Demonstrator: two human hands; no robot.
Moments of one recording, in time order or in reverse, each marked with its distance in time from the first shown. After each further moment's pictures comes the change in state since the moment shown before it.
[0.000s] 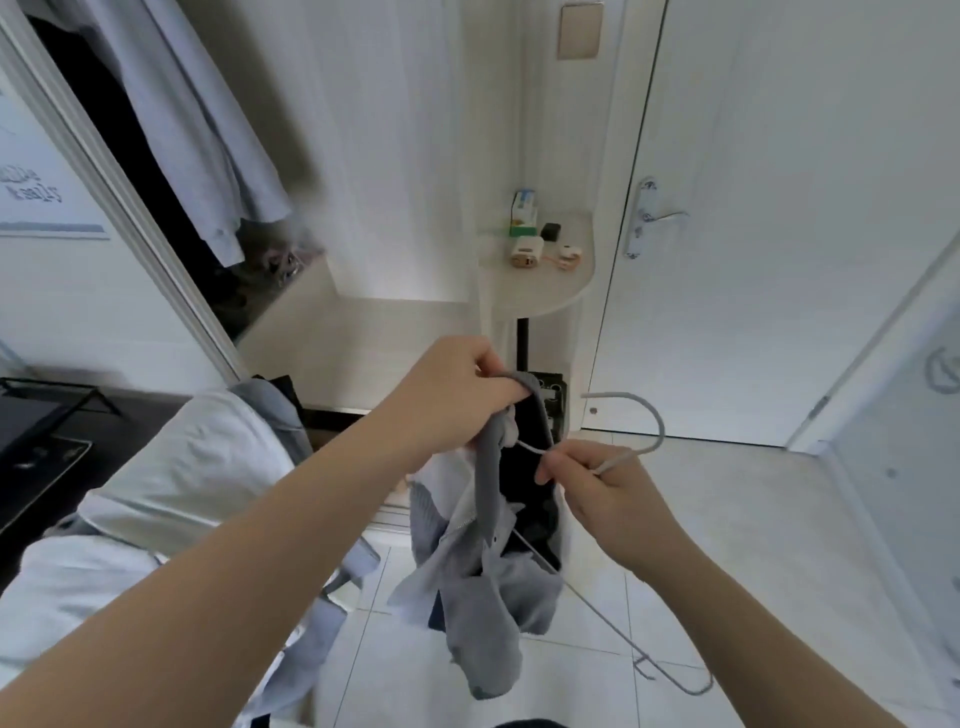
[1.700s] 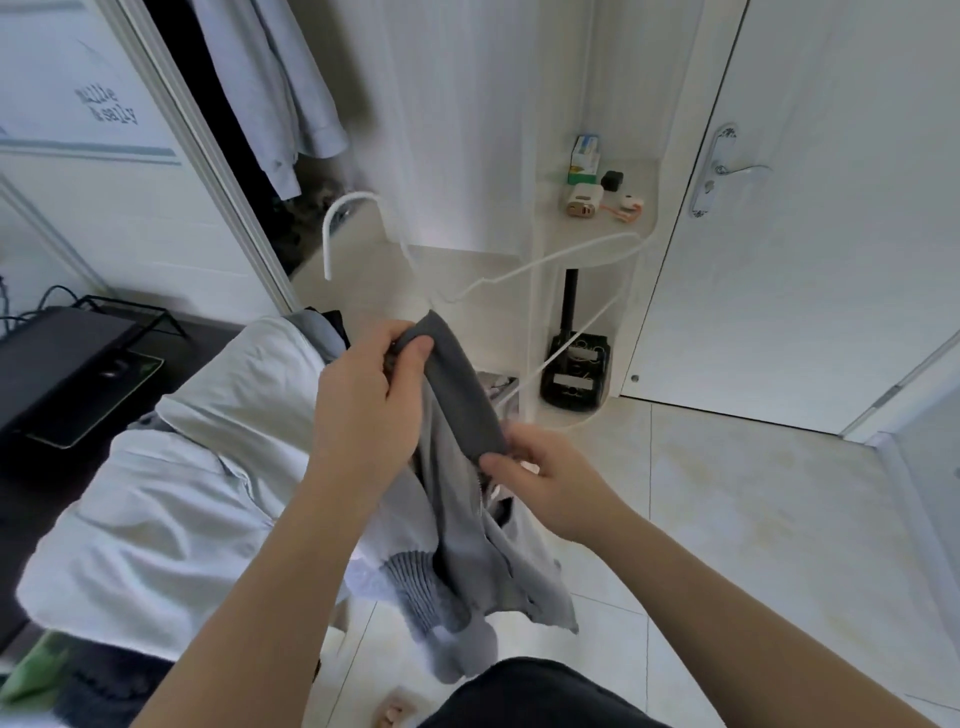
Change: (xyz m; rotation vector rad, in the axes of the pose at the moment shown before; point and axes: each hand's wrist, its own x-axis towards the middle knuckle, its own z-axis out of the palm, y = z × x) left_hand -0.073 -0.084 -0.013 0.068 0.646 0.219; right_hand 0.013 0.054 0.077 -0.043 -0.290 -0.179
